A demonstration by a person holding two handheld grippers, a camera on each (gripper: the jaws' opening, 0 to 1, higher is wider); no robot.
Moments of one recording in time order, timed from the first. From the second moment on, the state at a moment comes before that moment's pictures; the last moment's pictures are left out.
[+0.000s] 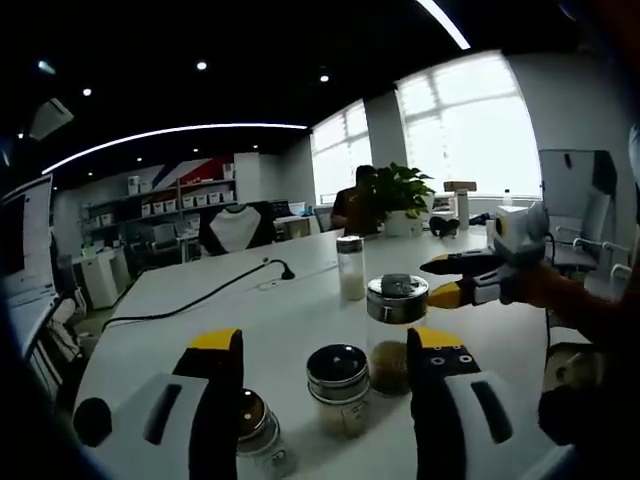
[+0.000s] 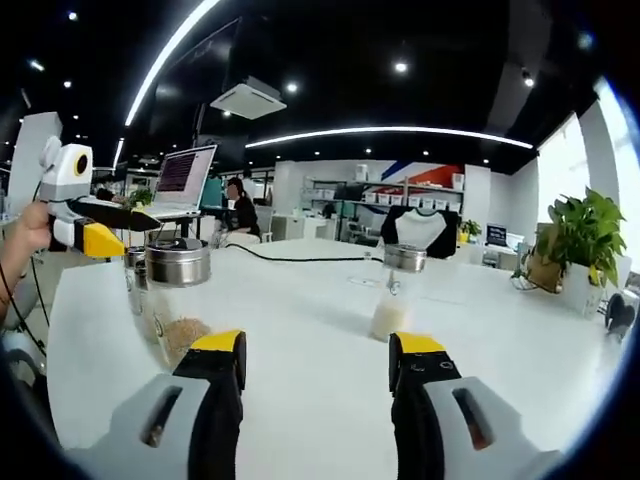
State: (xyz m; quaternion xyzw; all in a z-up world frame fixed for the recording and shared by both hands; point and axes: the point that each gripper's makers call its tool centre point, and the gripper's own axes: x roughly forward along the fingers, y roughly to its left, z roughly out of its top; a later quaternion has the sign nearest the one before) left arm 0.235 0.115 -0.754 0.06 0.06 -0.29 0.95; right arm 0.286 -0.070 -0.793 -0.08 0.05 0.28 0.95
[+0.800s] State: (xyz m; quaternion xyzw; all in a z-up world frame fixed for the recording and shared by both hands) left arm 0.228 0.123 -0.760 0.05 0.05 -0.29 0.95; right arm 0.333 -0.067 -0.759 -0.14 0.02 0.30 0.94
